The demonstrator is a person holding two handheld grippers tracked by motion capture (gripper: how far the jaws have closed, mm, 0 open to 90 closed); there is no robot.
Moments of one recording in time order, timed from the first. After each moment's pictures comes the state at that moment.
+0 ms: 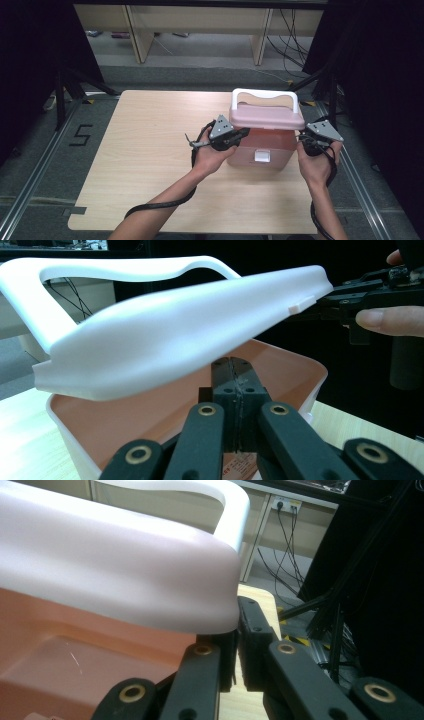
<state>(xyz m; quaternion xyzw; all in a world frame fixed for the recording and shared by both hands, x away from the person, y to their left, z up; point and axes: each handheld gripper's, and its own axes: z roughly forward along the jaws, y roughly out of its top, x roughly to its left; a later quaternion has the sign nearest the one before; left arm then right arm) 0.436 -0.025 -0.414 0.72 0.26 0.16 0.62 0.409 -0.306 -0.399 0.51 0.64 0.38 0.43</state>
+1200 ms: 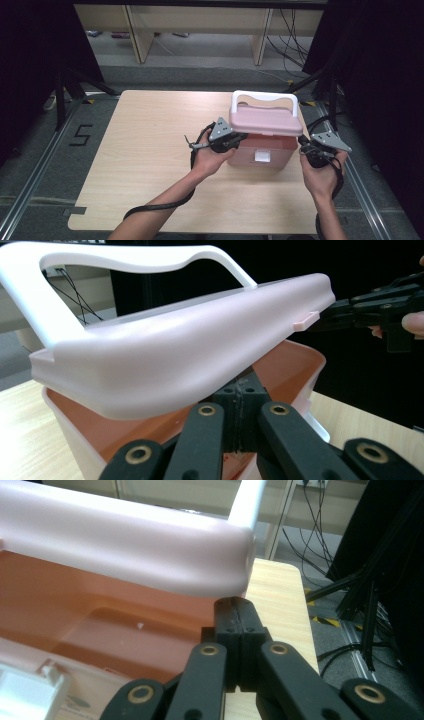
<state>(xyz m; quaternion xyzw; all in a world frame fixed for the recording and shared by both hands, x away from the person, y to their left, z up) 0.433 -0.023 -0.421 0.73 0.26 0.16 0.61 0.382 -0.314 -0.405 0.51 0.66 0.40 0.39</state>
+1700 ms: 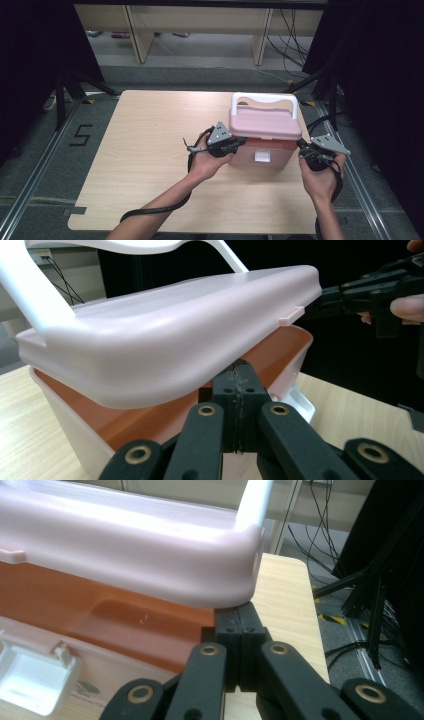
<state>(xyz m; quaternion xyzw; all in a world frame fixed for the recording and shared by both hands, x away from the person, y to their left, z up) 0.424 -0.017 -0.426 0.75 0.25 0.15 0.60 0.376 -0.312 -0.410 0.51 0.66 0.40 0.37</state>
